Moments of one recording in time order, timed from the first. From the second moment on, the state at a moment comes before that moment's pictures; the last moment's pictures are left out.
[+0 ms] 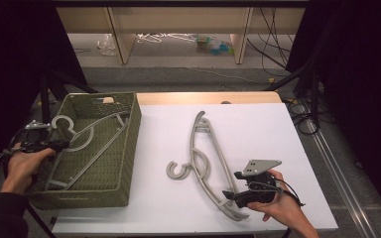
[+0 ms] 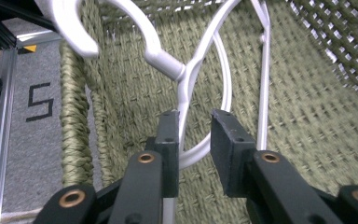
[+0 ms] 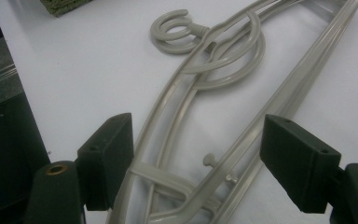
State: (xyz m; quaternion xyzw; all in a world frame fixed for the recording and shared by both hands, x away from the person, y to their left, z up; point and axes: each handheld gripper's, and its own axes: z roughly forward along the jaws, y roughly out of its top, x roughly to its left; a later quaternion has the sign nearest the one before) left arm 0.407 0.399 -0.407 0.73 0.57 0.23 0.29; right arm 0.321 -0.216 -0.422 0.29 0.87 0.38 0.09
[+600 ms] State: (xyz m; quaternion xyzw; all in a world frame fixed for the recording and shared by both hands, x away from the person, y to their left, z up) left arm 0.324 0.313 -0.362 0.68 0.50 0.25 0.48; right arm 0.325 -0.213 -0.424 0.31 0.85 0.41 0.10
